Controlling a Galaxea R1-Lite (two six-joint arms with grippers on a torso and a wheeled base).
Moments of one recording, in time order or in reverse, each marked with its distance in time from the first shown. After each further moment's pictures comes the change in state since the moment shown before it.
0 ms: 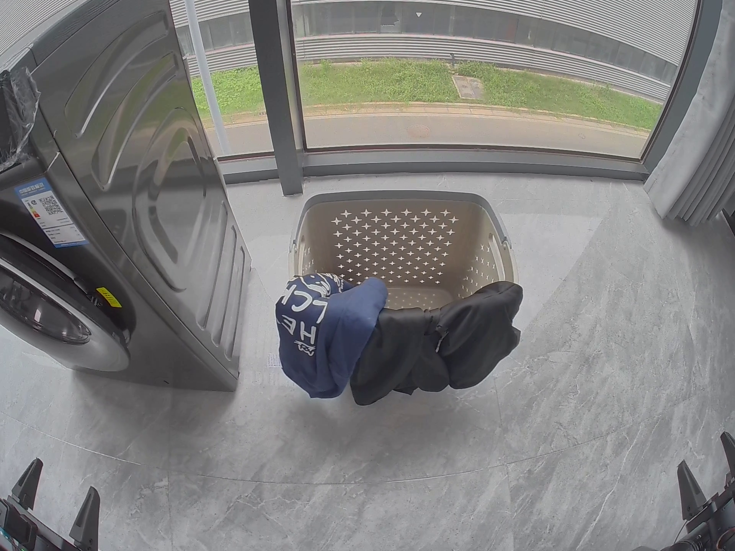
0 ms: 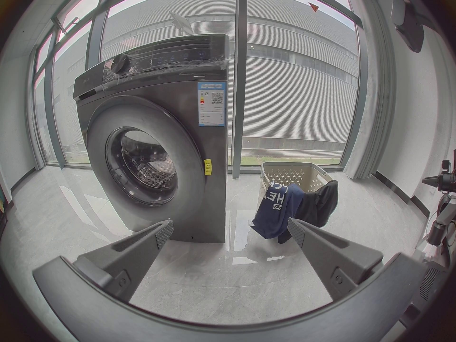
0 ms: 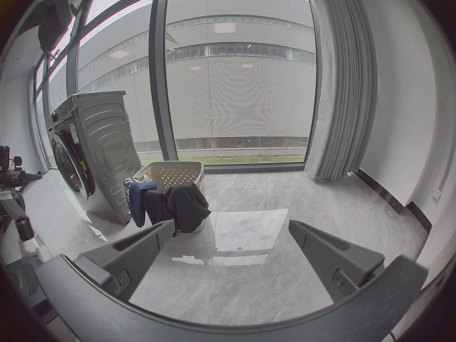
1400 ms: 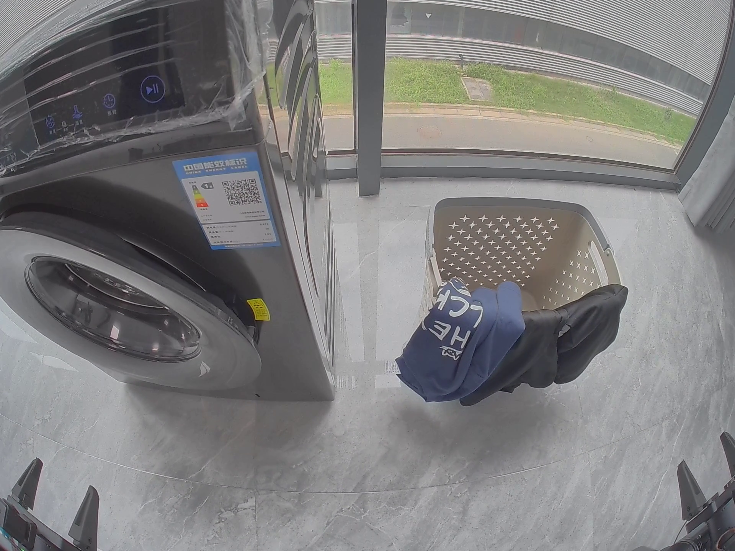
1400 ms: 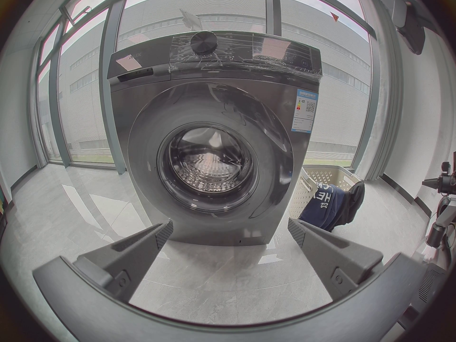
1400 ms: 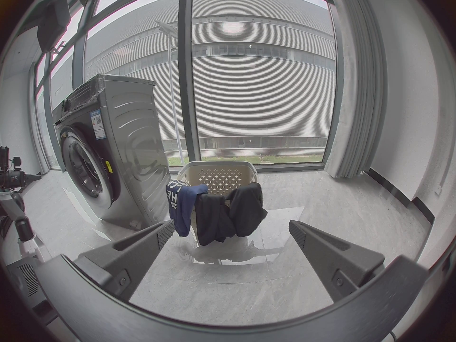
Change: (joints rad) left arm 0.000 0.000 0.000 0.000 0.001 -0.009; right arm 0.000 0.000 0.000 0.000 -0.003 0.003
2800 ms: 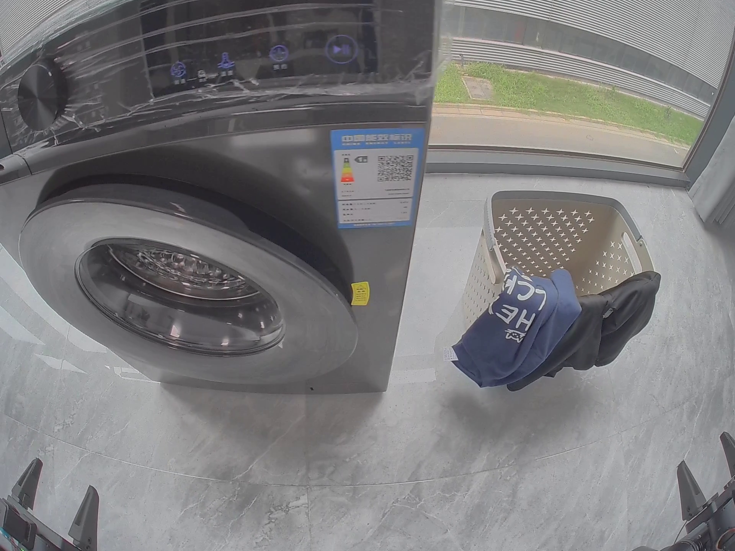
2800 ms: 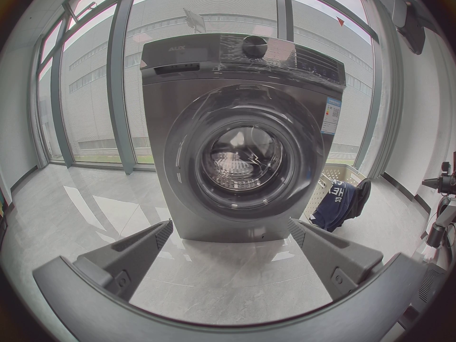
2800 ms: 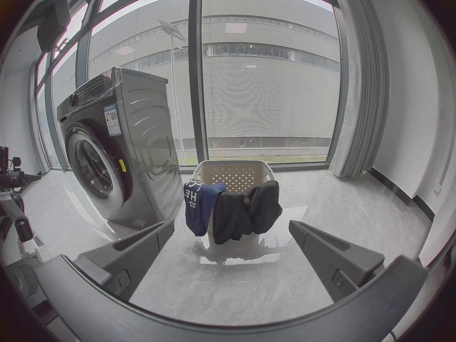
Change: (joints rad) left arm -0.001 0.000 0.000 0.001 0.000 0.000; right arm 0.000 0.000 0.000 0.000 0.000 0.000
